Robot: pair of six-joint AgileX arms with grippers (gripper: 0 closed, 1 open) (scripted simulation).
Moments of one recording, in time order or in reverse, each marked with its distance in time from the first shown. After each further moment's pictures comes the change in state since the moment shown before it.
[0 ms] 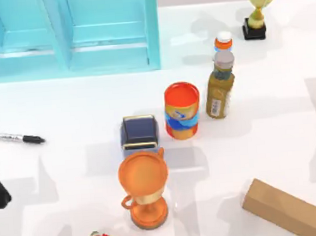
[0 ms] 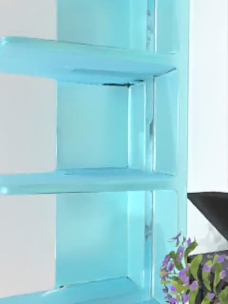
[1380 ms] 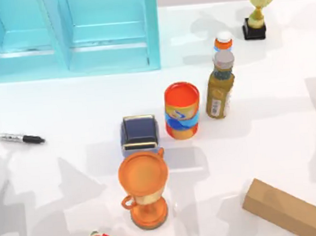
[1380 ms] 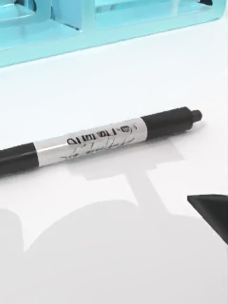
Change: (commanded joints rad) left arm 0.221 1.342 0.267 0.482 0.344 -1.083; right arm 0.000 0.000 0.000 0.000 0.000 0.000
